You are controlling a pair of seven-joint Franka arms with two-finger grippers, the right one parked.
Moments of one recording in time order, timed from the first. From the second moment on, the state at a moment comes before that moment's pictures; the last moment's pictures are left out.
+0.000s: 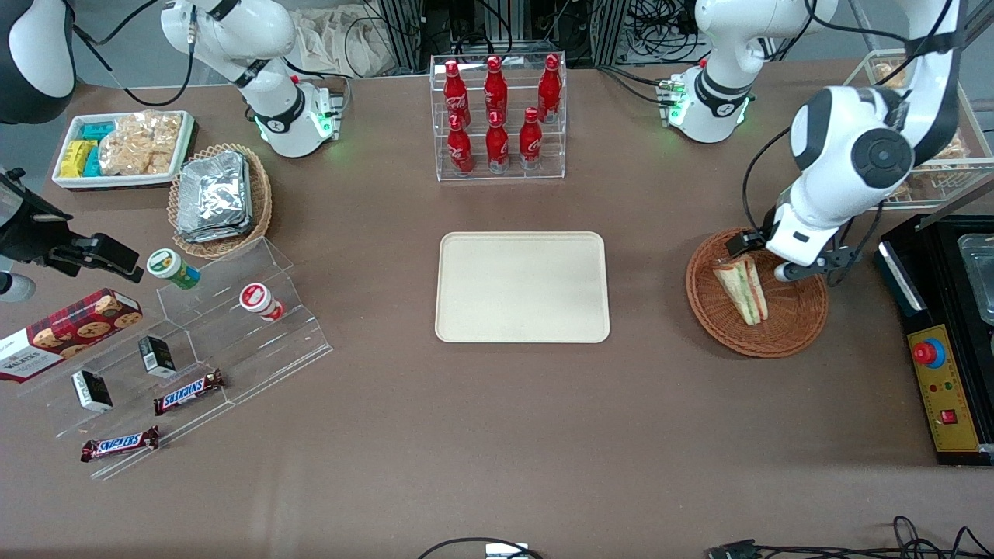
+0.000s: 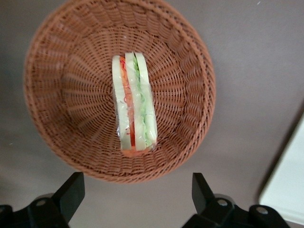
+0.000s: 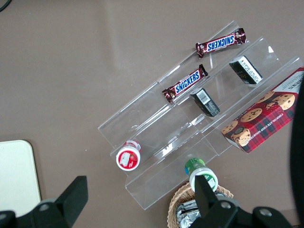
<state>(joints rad) -0.06 -0.08 -0.05 -2.37 0.02 2.16 -0.37</state>
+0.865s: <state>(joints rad) -0.06 0.12 0.01 -2.48 0.10 2.51 -0.37</state>
